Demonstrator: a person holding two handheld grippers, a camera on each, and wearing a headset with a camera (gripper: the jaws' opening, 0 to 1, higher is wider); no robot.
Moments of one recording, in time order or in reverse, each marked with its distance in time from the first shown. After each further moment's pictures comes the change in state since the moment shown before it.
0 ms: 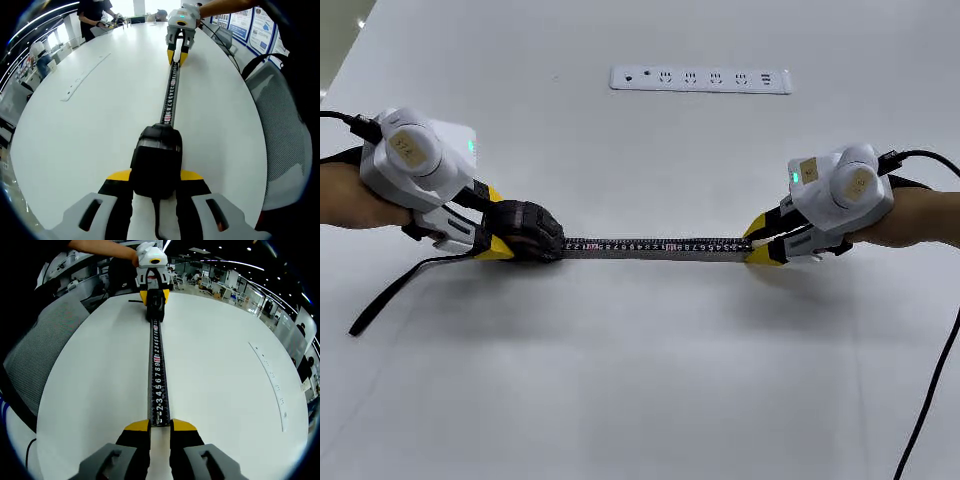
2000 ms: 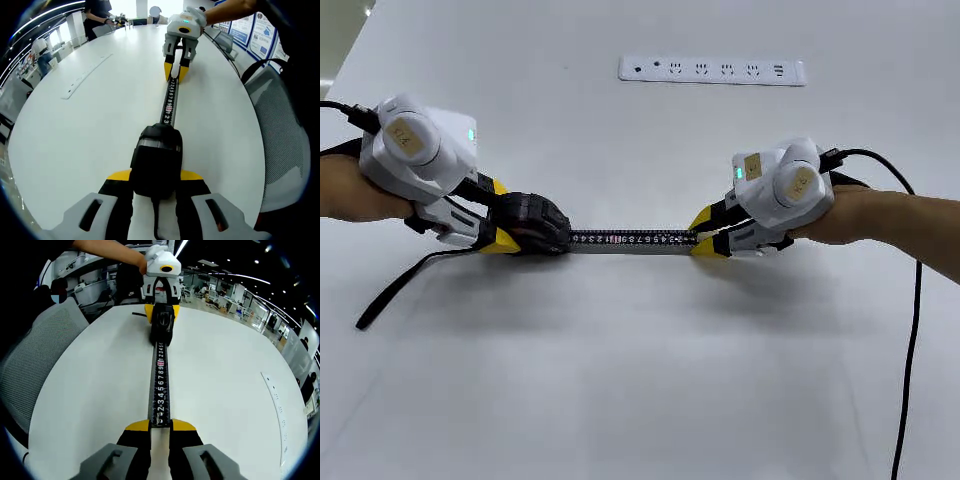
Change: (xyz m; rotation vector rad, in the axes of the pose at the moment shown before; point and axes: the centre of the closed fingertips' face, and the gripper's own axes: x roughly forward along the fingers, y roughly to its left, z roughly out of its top) left arm -0.002 0.001 -0.001 -0.031 -0.026 -0.019; right arm 0.049 -0.003 0.063 -0.087 -0.098 0.013
